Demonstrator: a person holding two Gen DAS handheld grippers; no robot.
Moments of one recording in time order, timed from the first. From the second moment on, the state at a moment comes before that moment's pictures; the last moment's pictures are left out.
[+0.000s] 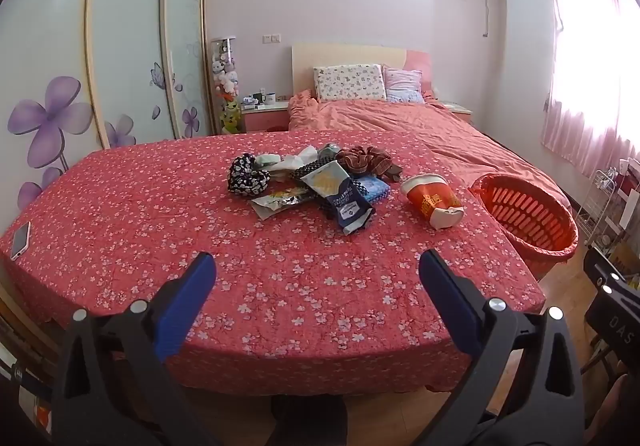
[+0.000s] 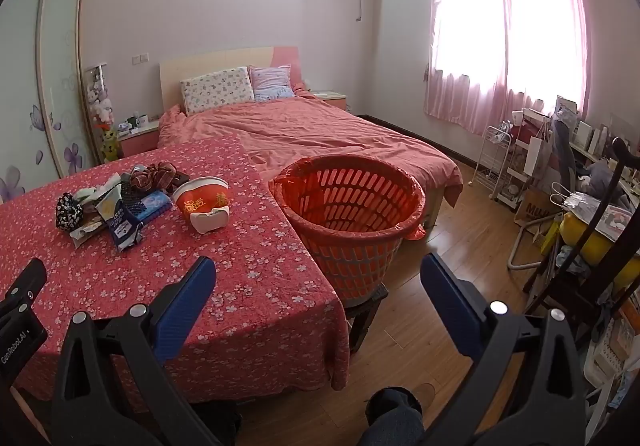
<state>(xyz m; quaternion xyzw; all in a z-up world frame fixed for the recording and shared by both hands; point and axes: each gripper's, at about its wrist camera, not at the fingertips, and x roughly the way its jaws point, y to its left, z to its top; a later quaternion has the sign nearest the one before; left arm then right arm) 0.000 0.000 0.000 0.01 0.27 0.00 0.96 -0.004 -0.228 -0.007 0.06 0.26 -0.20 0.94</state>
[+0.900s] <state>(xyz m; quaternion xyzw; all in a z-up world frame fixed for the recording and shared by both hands) 0.000 0.000 0.000 0.01 0.27 0.00 0.96 -0.003 -0.227 -0.007 0.05 0.26 -0.20 0.94</state>
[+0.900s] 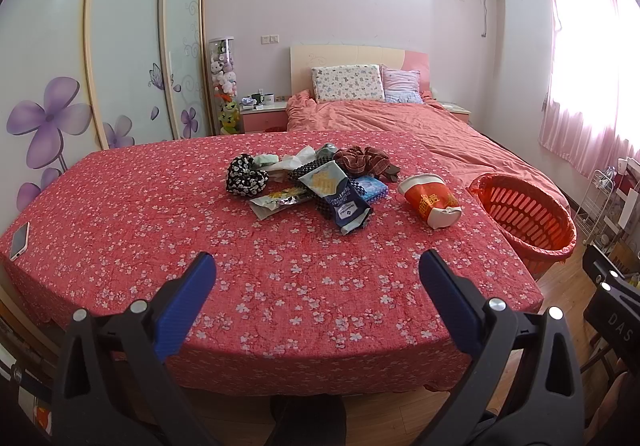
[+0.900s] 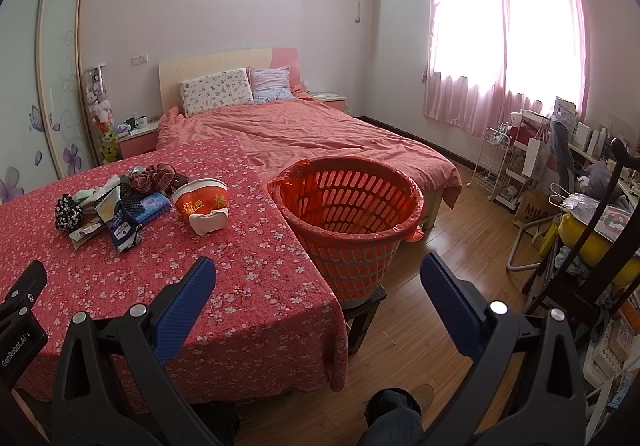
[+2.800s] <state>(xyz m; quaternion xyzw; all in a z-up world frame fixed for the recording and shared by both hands) 0.000 0.000 0.000 0.01 0.27 0.00 0.96 -0.002 -0.226 -0.008 0.05 0.26 -0.20 0.94</state>
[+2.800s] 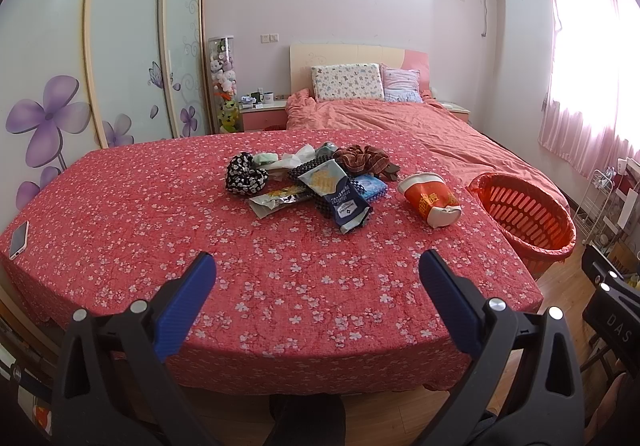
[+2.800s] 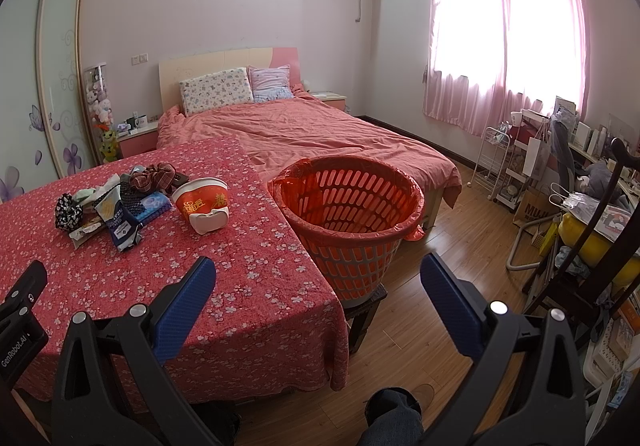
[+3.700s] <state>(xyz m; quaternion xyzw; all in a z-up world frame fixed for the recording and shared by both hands) 0.092 0.067 -0.012 -0.01 0.31 0.05 0.95 0.069 -0.223 -0.022 0.07 0.30 -0.13 0.94</state>
